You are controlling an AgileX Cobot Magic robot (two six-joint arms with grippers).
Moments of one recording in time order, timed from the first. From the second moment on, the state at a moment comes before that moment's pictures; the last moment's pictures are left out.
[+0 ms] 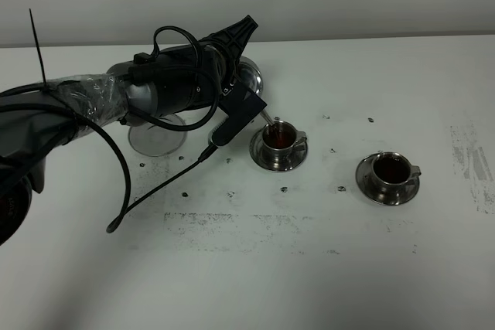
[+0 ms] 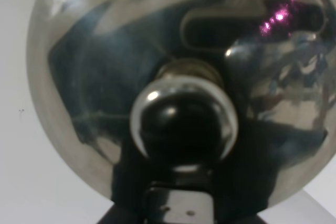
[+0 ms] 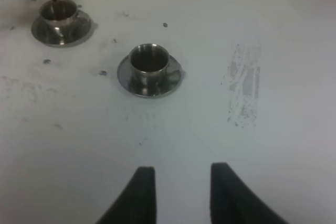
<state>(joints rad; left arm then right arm) -0.59 2.18 -1.57 1.12 0.37 1.02 0.03 0.02 -0.50 0.06 1.08 -0.14</state>
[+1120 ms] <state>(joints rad) -0.59 2.18 -1.57 1.14 0.36 1.02 0.03 0.02 -0.50 0.06 1.08 -0.14</state>
